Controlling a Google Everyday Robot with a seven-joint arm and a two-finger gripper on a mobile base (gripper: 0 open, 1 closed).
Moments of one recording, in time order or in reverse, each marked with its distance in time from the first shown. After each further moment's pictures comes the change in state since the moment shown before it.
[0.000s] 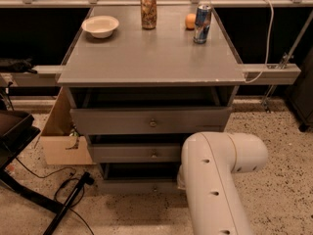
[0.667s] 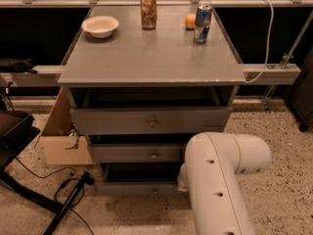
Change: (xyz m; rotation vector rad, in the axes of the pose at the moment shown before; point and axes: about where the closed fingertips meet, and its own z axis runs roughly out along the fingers) arm 0.002 0.009 -0.003 -0.021 -0.005 0.008
